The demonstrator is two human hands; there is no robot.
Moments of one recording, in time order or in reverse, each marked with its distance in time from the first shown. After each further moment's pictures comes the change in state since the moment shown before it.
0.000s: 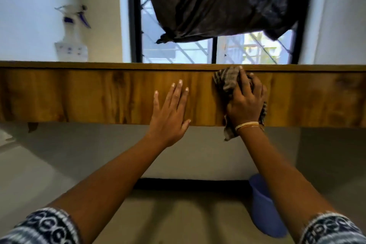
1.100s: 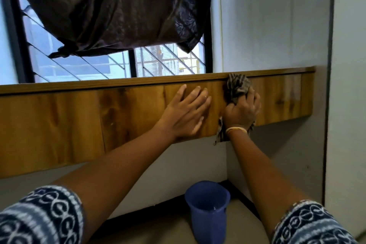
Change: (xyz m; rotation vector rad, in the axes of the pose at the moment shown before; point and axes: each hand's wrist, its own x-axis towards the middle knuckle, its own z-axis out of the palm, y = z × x) left_hand 0.166 0.256 -0.002 0.042 0.374 0.592; right_hand -0.014 0.249 -0.047 -0.153 -0.082 0.592
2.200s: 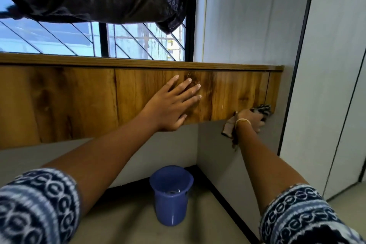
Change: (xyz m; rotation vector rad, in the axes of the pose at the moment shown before) left_hand 0.057 0.053 0.005 -0.137 -0.106 0.082; right_hand 0.061 0.141 -0.034 0.034 -0.156 1.080
